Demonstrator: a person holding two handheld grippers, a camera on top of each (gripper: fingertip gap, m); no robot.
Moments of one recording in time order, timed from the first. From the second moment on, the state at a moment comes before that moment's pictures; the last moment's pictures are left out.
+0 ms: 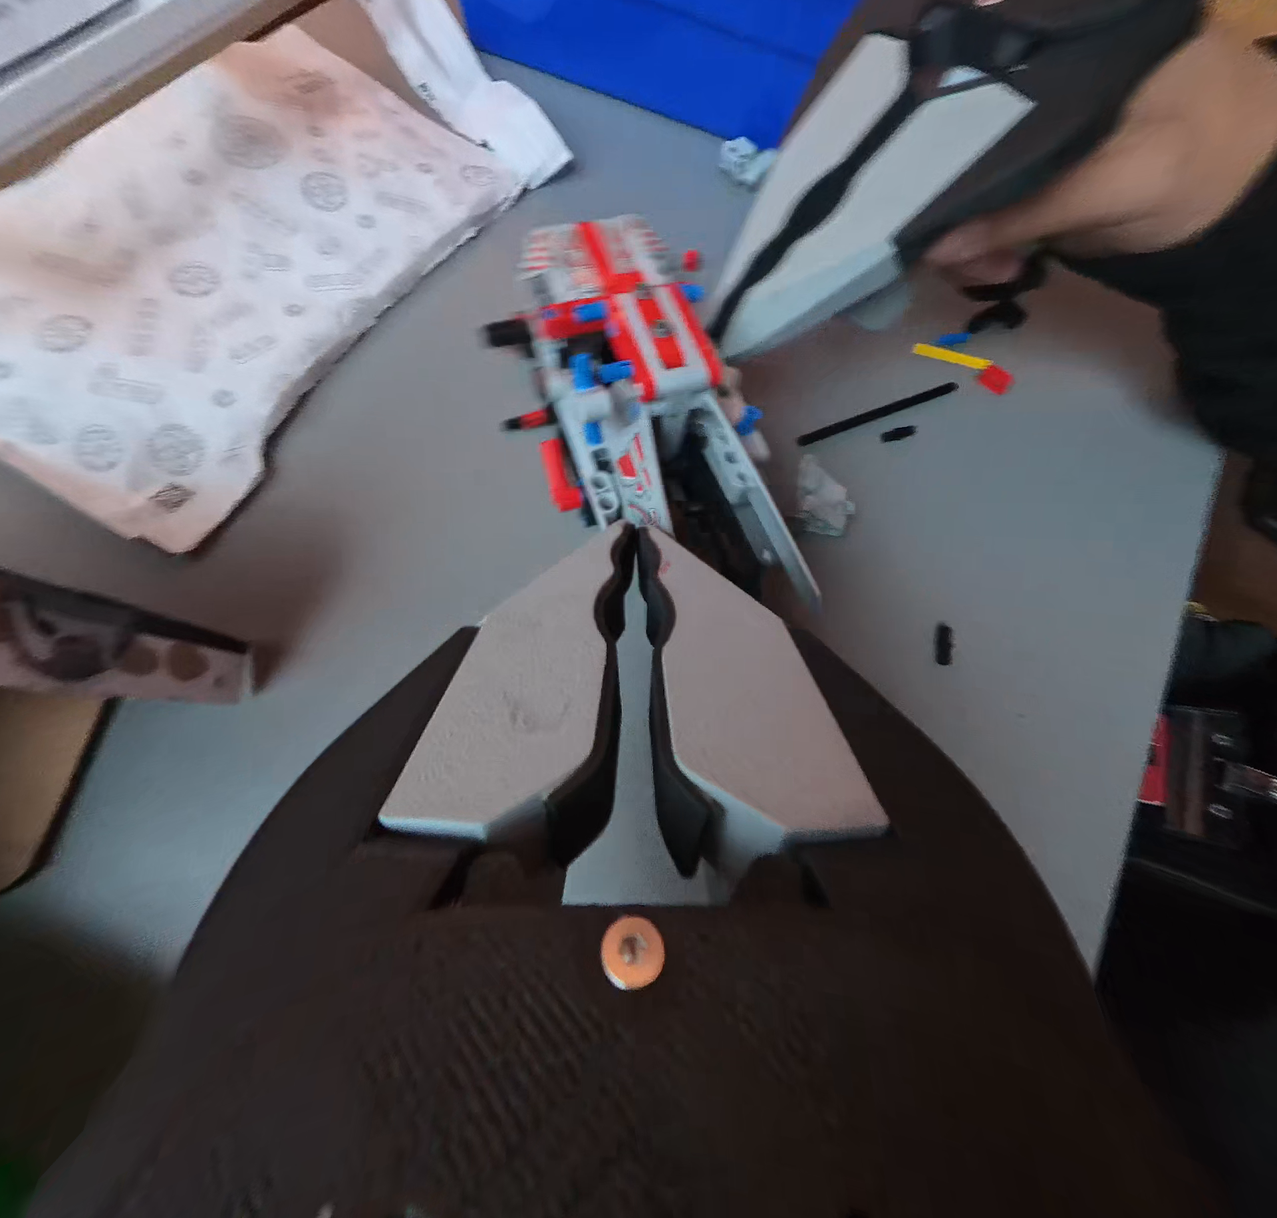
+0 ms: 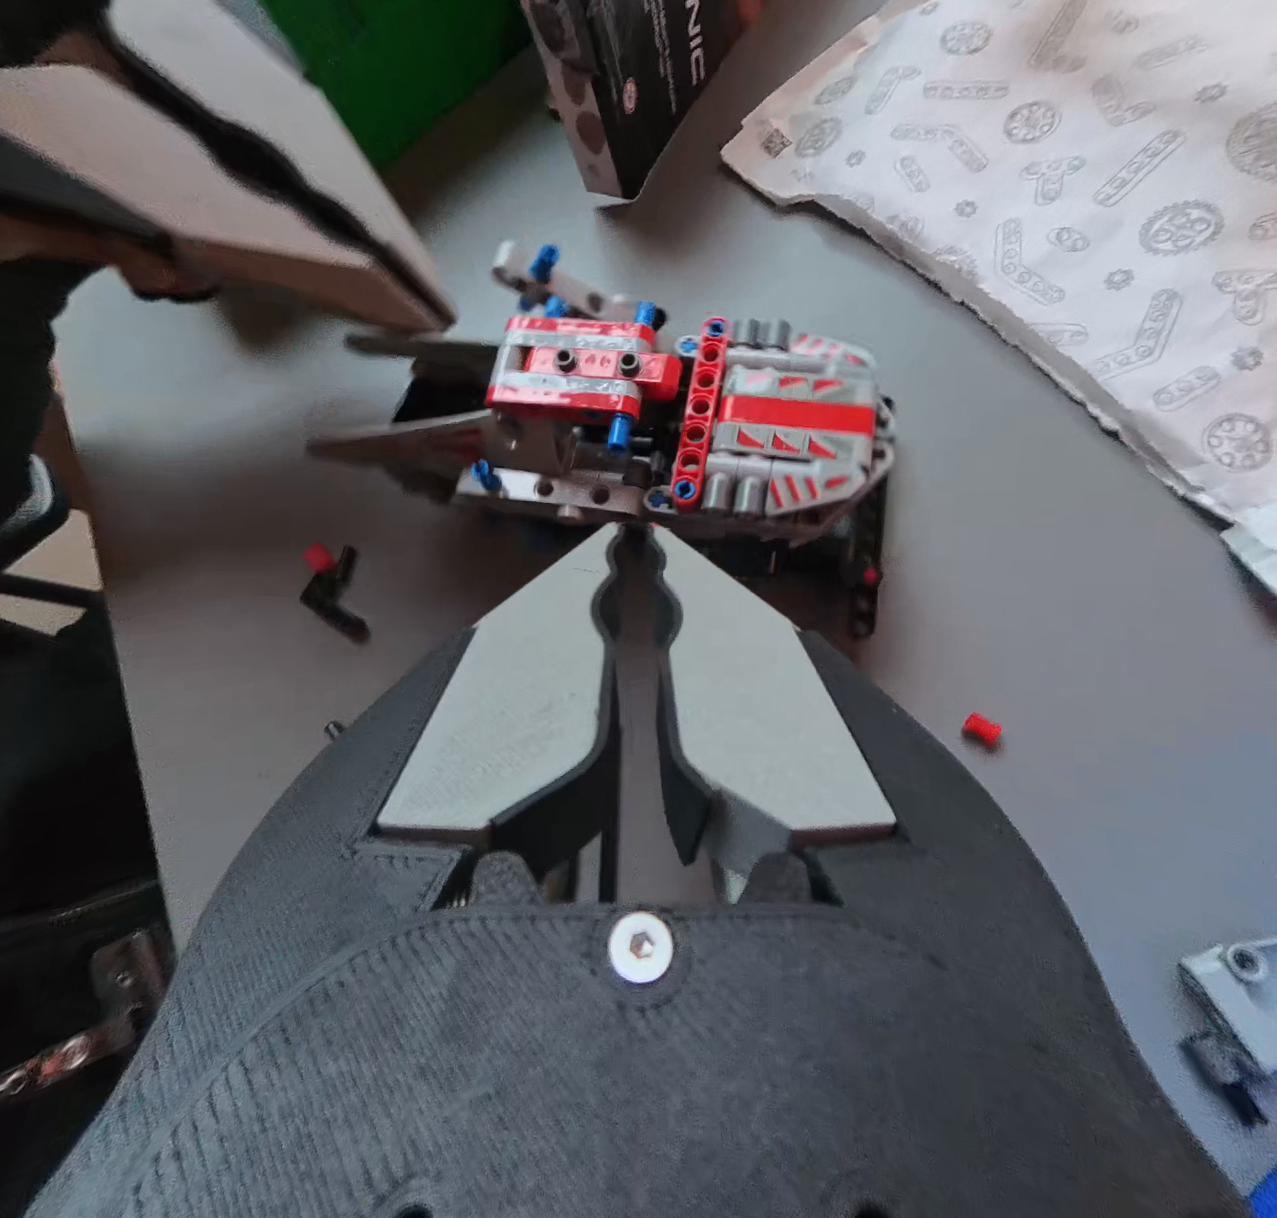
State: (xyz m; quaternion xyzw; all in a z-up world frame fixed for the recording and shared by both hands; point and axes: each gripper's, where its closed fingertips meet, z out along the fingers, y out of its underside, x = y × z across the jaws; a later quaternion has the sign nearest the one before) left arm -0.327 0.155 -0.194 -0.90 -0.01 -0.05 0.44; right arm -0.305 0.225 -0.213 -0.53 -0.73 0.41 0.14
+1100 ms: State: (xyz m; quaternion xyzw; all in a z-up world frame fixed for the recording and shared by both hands) left arm -0.327 0.163 -0.177 -0.85 0.06 0.05 0.52; right arm -0.311 0.184 -0.190 -0.46 -0.74 0.41 0.27
